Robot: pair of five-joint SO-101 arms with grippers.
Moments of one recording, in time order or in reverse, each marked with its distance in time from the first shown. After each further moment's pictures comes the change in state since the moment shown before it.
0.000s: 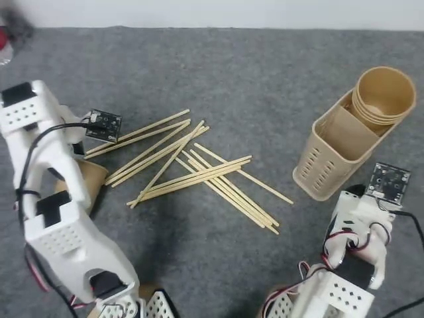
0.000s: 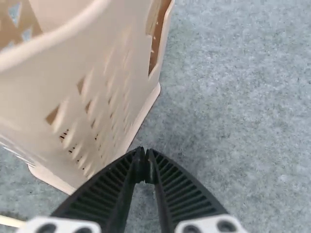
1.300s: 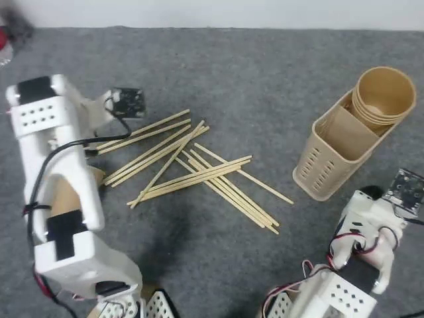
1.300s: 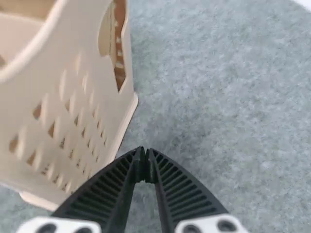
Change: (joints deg) left arm 7.4 -16.5 6.0 -0.4 20.8; right arm 4.2 0.0 -1.6 0.4 -4.3
